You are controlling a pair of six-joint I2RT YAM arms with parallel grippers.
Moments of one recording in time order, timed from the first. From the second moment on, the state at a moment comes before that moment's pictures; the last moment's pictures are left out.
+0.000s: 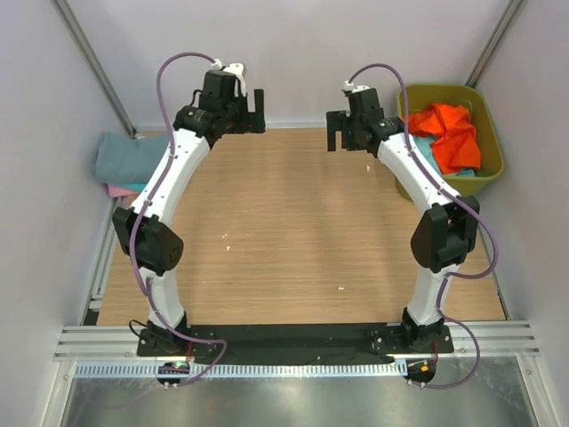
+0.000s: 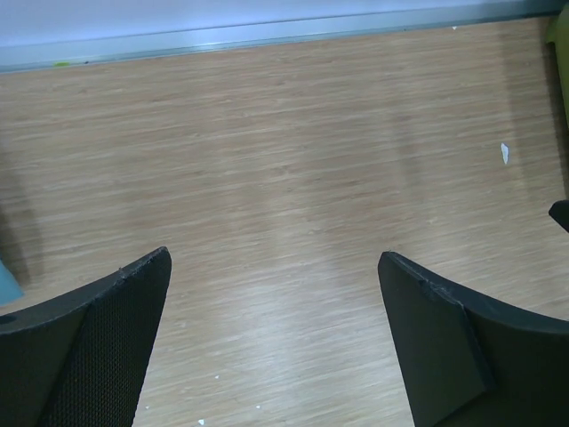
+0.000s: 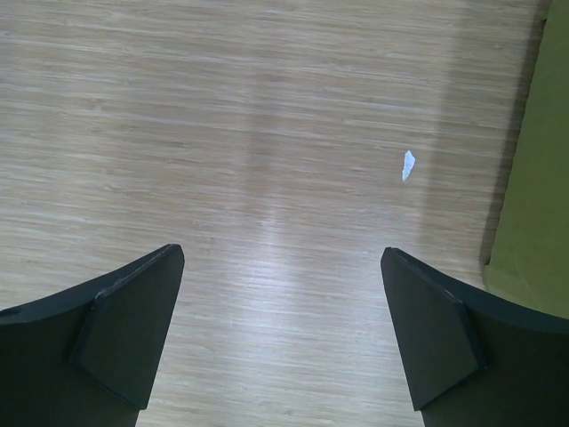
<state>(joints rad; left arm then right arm) -0.37 1.92 2.10 -0.75 -0.06 -0.24 0.33 1.89 1.84 -0.67 0.15 0.16</state>
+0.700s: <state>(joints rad) -0.46 1.92 1.97 -0.75 -0.22 0.17 -0.07 1.96 2.24 -0.66 0.04 0.06</state>
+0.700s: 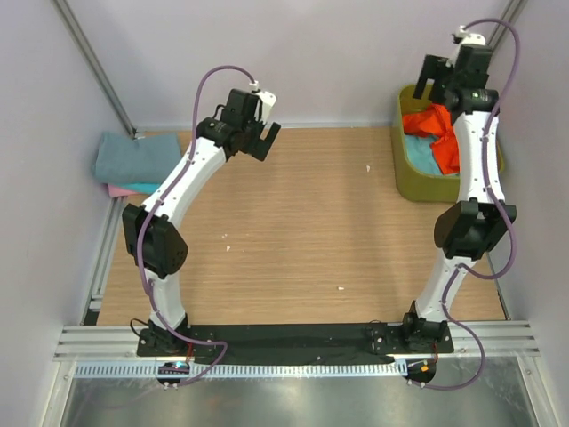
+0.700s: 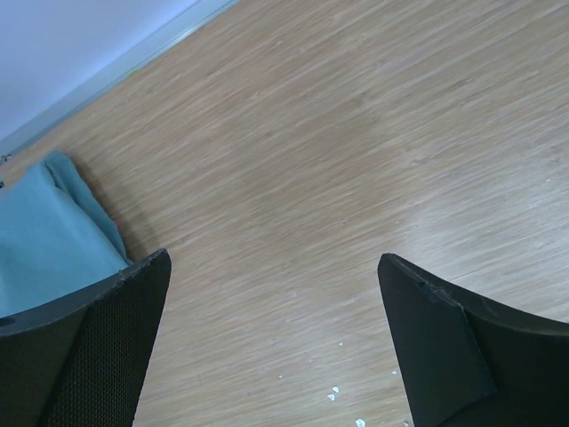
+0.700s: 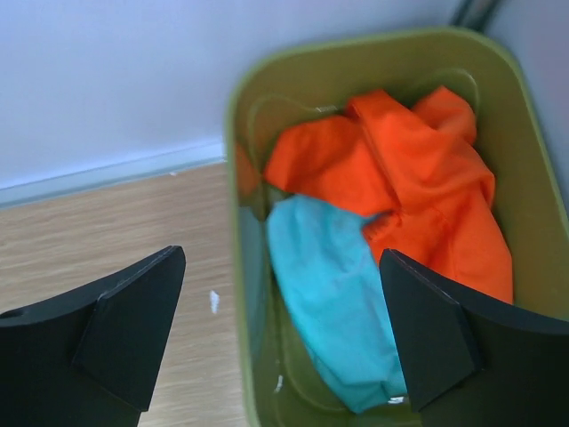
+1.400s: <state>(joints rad) -0.46 1.91 1.90 -0.80 -0.15 0.16 -0.30 2.33 2.27 -0.71 -0.17 0.08</state>
